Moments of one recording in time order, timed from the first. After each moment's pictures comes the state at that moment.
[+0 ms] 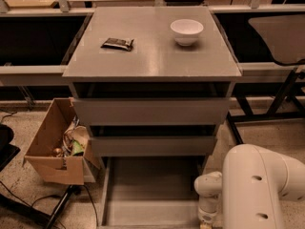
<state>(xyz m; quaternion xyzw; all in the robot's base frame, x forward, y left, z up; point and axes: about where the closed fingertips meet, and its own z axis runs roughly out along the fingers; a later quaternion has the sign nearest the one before) 0.380 -0.245 0.191 0.55 -0.80 -0.13 0.19</state>
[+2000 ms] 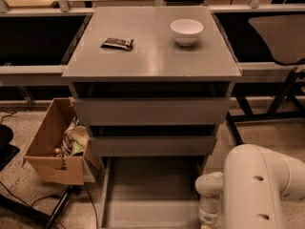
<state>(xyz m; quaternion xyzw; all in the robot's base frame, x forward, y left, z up) 0.371 -0.249 0.197 0.54 -0.81 -0.14 0.20</state>
